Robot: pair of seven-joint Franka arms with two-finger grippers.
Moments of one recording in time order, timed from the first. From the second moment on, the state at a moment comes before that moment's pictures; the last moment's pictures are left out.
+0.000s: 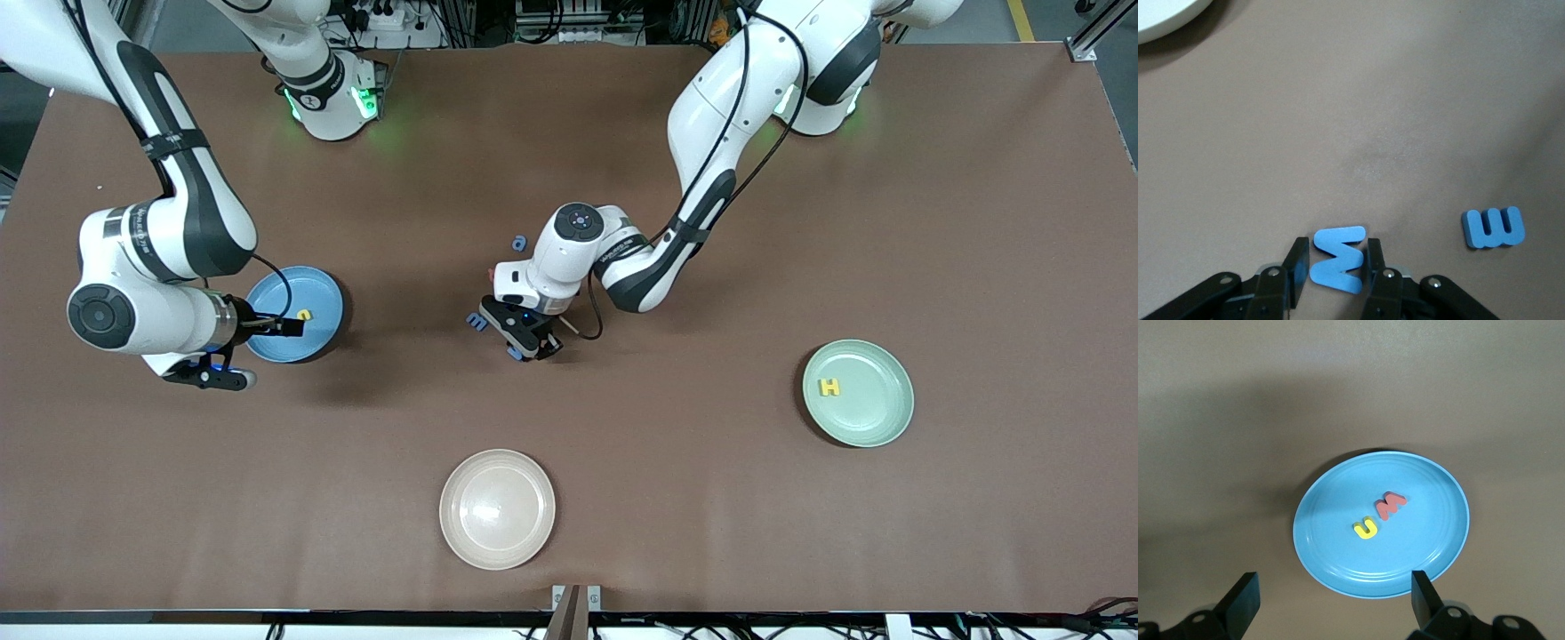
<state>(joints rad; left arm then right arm) -0.68 1.00 -0.21 -1.37 0.29 2.79 -0.25 -0.35 0.40 0.44 -1.84 -0.17 1.88 0.30</state>
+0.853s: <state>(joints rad) -0.53 0.86 -0.22 -1.38 0.30 2.71 -0.24 -0.18 0.40 0.44 -1.84 -0.07 1.95 0.57</state>
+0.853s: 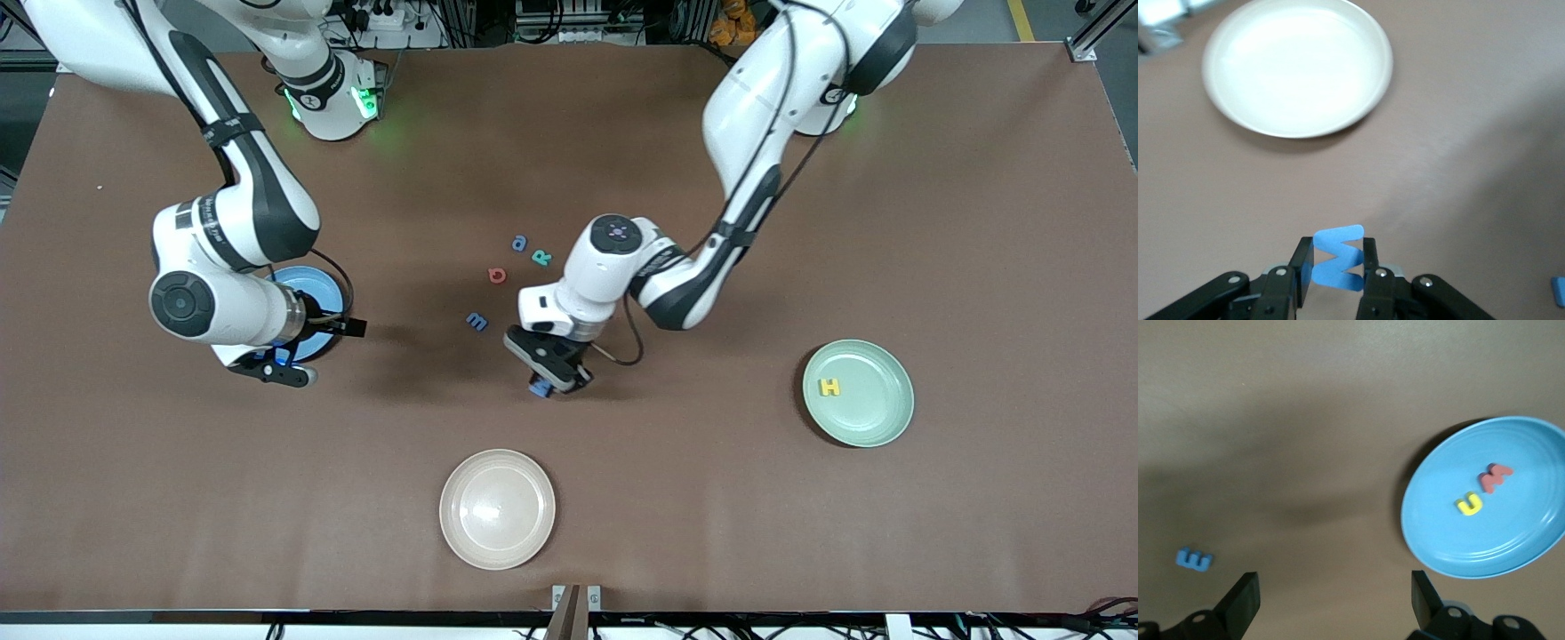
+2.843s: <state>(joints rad) 0.33 0.43 -0.46 -1.97 0.23 2.38 0.47 0.10 0.64 0.43 -1.81 -0.07 2.22 1.37</state>
